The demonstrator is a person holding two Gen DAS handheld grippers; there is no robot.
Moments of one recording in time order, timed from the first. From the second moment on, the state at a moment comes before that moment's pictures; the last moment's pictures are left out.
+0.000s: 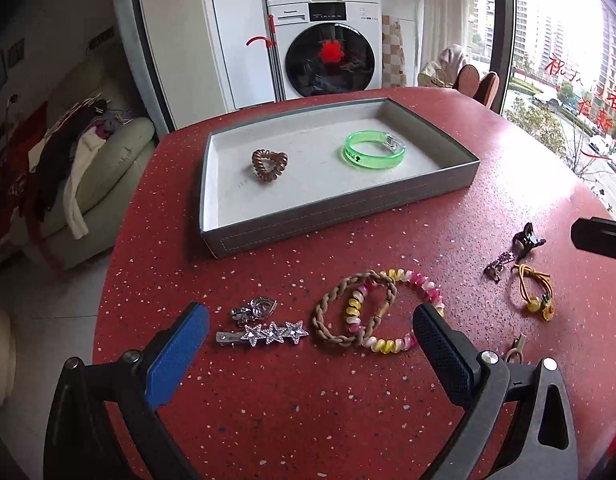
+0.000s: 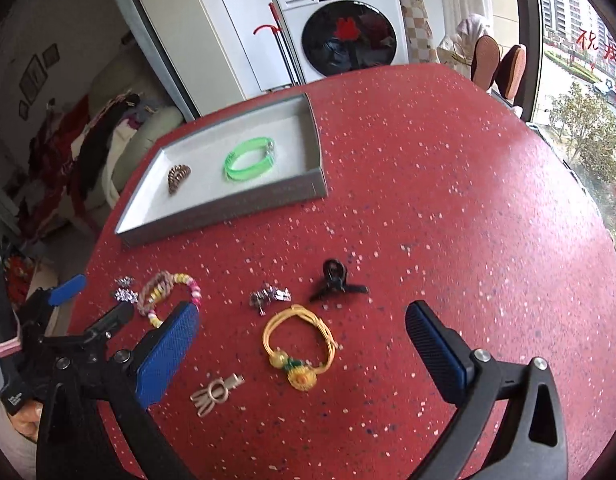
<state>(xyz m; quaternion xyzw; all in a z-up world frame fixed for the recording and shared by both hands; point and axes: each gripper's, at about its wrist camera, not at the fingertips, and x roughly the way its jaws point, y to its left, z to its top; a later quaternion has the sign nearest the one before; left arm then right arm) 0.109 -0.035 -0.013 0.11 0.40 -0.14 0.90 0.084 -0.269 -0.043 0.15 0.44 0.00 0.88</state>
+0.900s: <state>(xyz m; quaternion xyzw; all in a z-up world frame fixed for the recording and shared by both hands) 0.122 -0.064 -0.032 0.15 0.42 -0.15 0.88 0.089 -0.234 -0.077 0.05 0.48 -0.02 0.87</state>
